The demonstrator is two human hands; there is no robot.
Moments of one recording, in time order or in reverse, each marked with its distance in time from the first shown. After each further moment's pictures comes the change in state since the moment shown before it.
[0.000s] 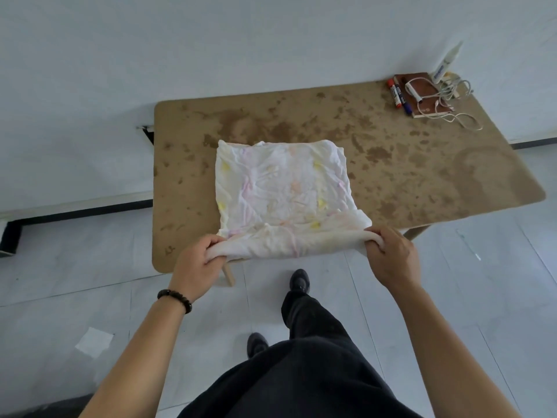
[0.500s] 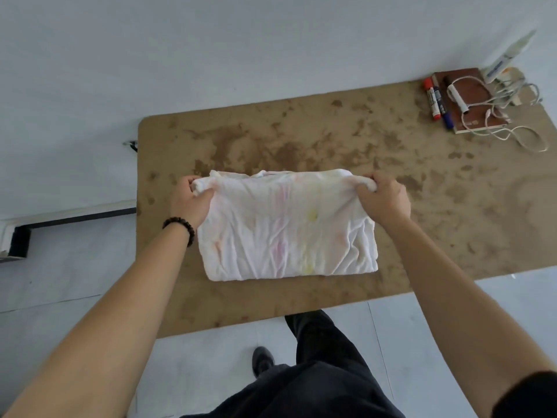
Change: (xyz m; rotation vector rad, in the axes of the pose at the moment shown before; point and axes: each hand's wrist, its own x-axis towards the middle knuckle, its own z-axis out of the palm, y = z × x) left_hand 0.275 0.033 -0.002 -0.195 0.208 -0.433; right_hand 0.273 -0.065 0.047 0.092 -0.170 0.131
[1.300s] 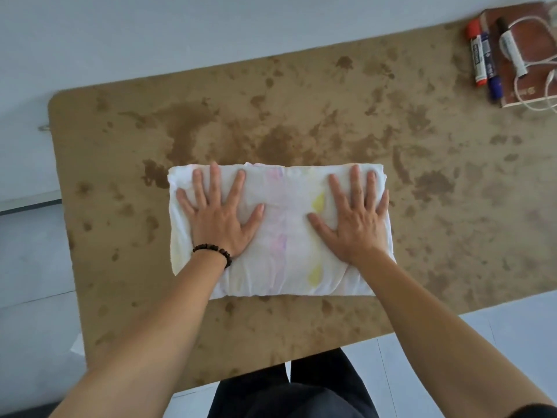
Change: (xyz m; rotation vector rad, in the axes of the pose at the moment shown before) left_hand 0.070 -0.053 0.135 1.021 -0.060 0.479; right_hand 0.046 0.045 0.129 -0.612 -0.092 -0.270
